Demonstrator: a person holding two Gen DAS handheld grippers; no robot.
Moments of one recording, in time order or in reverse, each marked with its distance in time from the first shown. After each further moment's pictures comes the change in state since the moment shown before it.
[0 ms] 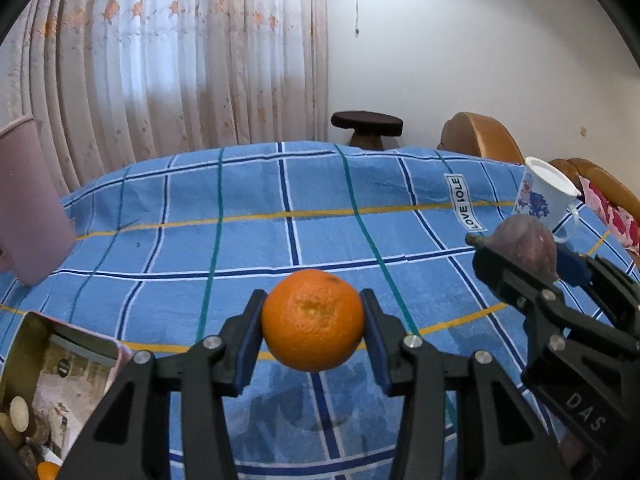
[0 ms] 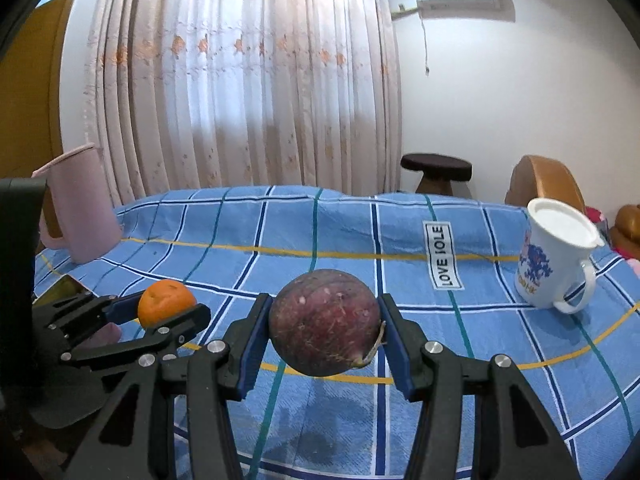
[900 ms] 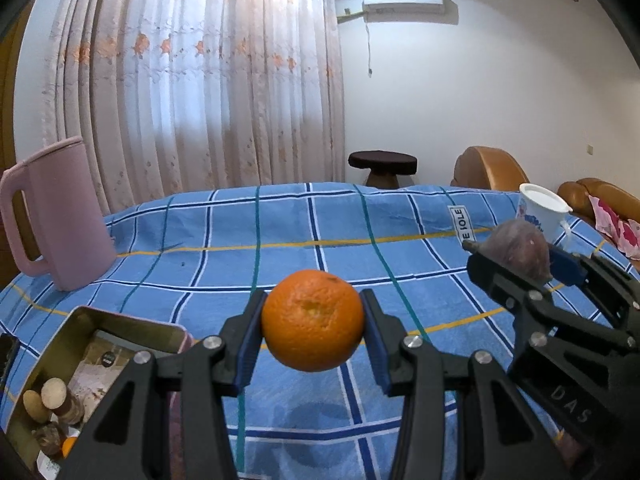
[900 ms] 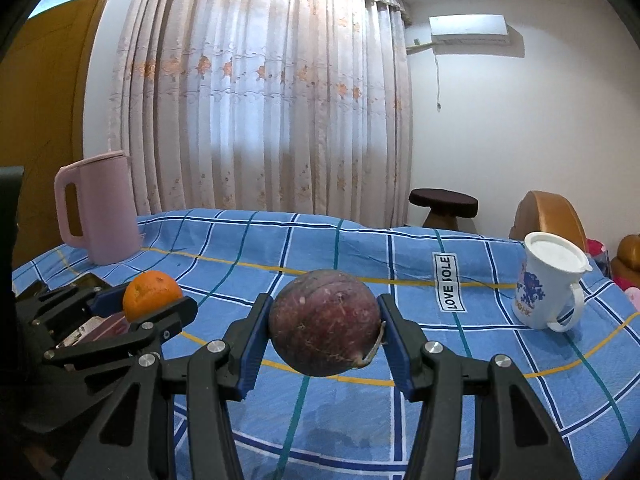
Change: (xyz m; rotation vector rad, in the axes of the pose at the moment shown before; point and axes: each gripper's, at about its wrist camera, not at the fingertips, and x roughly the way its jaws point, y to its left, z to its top) left arm -0.051 0.009 -0.020 -0.005 -0.160 0.069; right arm -0.034 0.021 -0.009 -0.063 -0.116 0.024
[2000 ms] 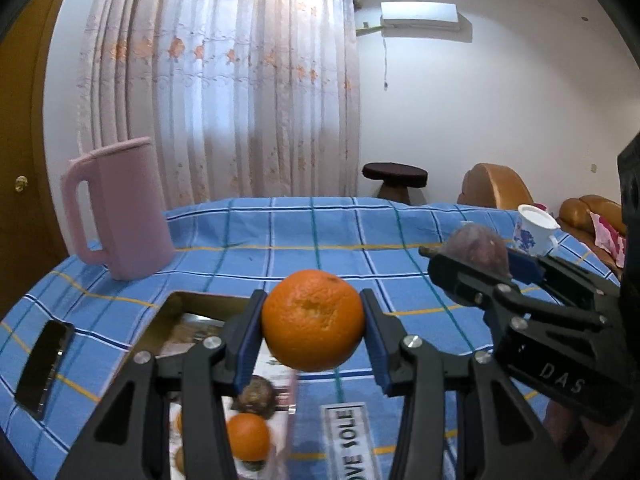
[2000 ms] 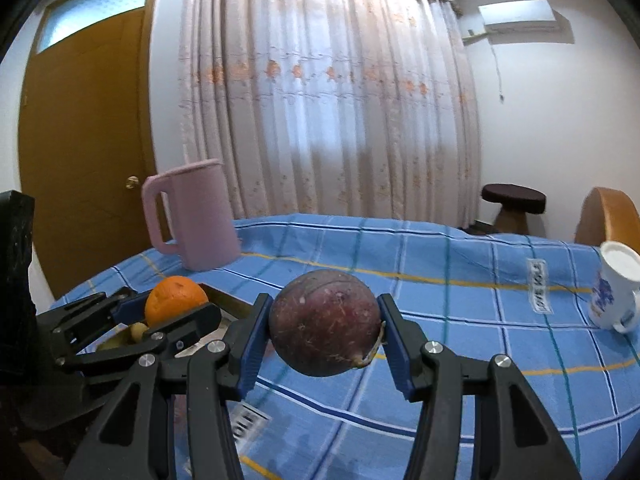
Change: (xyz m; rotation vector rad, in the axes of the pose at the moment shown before) left arm -0.083 0.074 -0.004 -0.057 -0.021 0.020; right arm -0.027 0.075 0.025 0.009 0.018 0.286
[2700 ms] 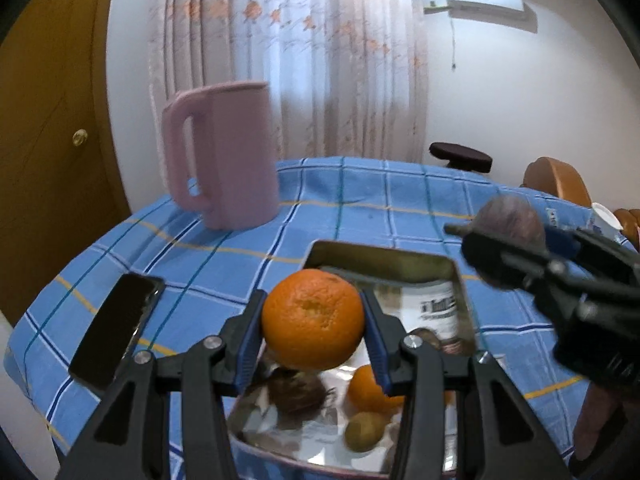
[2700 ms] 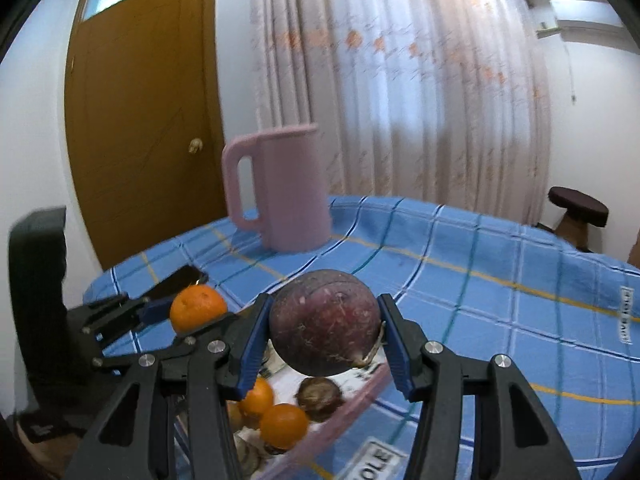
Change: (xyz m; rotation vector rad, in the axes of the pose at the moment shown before) left arm -0.001 0.112 -0.033 -0.094 0.117 0.206; right arm 0.059 0.102 0.003 -0.103 0.116 0.207
